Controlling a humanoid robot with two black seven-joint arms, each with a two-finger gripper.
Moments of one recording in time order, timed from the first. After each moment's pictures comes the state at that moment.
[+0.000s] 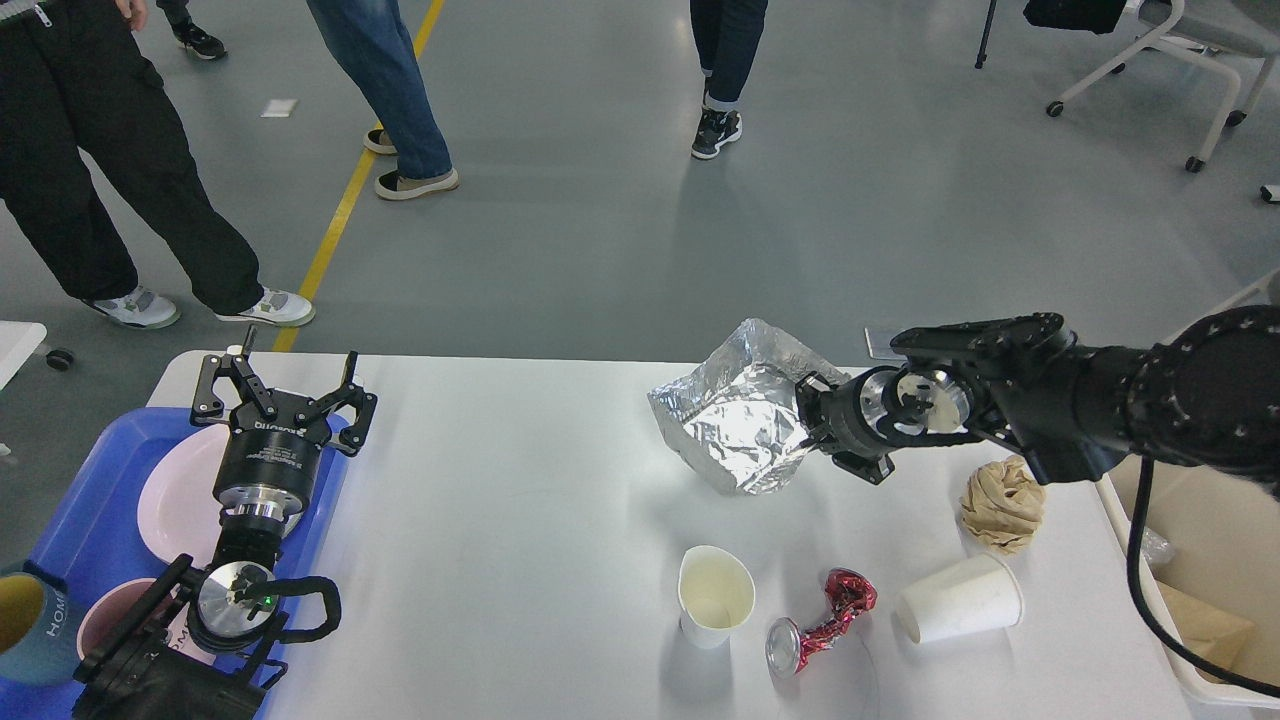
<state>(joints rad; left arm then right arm) -0.30 0.13 -1.29 -0.83 0.08 -0.47 -0.34 1.40 -0.12 -0.89 0.79 0.57 0.18 -0.32</state>
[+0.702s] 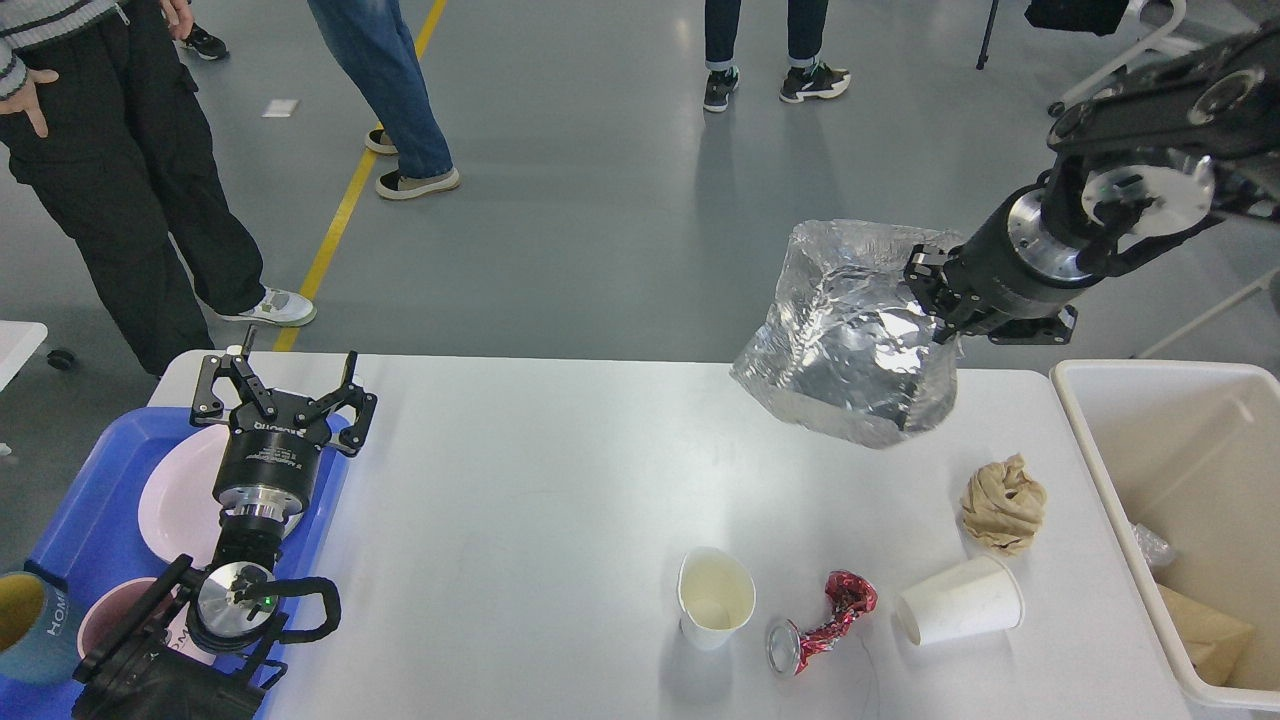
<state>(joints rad) -0.30 0.13 -1.29 -0.83 0.08 -0.47 -0.34 2.23 -0.25 -1.34 1.40 0.32 0.43 -0.30</state>
